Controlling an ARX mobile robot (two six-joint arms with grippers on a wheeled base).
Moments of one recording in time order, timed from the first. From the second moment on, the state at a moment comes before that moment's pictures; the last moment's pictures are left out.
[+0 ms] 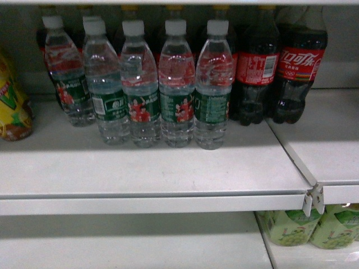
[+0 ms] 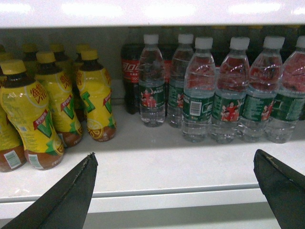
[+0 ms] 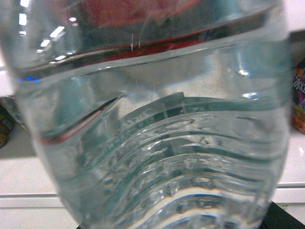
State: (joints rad) left arm 0.00 0.01 0.01 0.00 0.00 0.00; right arm -0.20 0.68 0.39 0.13 -0.38 0.14
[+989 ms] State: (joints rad) left arm 0.00 0.01 0.01 0.00 0.00 0.00; right arm -0.20 0.68 0.39 0.13 -0.38 0.15
